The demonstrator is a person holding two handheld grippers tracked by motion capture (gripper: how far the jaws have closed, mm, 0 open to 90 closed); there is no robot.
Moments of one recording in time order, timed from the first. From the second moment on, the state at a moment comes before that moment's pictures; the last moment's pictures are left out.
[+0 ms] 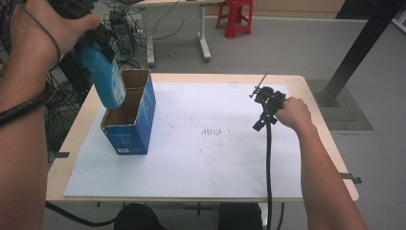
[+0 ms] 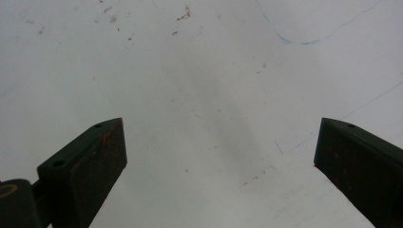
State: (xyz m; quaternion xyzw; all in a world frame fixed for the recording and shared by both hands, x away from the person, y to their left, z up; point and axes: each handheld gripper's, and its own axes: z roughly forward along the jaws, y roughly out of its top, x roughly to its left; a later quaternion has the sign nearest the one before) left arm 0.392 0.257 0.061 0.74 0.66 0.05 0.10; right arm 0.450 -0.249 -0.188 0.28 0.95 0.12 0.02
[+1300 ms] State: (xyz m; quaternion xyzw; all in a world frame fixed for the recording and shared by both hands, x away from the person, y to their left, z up) left arm 0.423 0.264 -0.023 0.74 0.66 0.02 0.09; right arm 0.453 -0.249 -0.197 0.28 0.95 0.11 0.02
